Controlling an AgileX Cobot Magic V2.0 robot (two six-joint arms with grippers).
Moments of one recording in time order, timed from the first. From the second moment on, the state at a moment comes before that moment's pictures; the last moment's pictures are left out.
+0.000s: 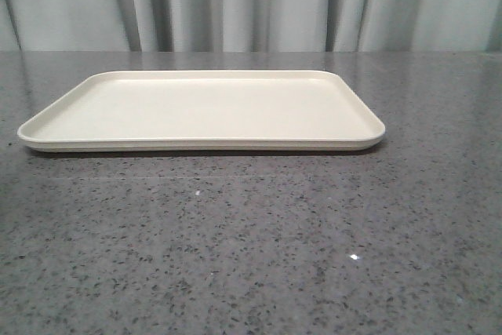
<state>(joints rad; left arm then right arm) -0.11 0.71 -1.21 -0.23 0.78 0.01 0.07 0.51 -0.98 0.05 0.28 -0.01</state>
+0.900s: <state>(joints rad) -0.11 0.94 -1.48 -0.10 1.18 0.01 0.07 0.59 -1.13 0.01 0.44 -0.01</state>
